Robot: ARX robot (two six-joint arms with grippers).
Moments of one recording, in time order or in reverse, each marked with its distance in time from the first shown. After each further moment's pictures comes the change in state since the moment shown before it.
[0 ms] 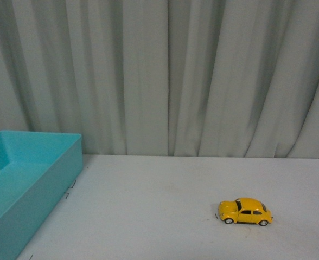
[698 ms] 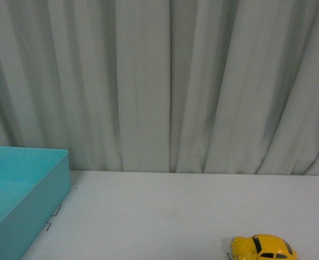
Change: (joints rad) left arm 0.000 0.000 0.000 -0.001 0.000 0.000; right arm 0.000 0.000 0.000 0.000 0.000 0.000
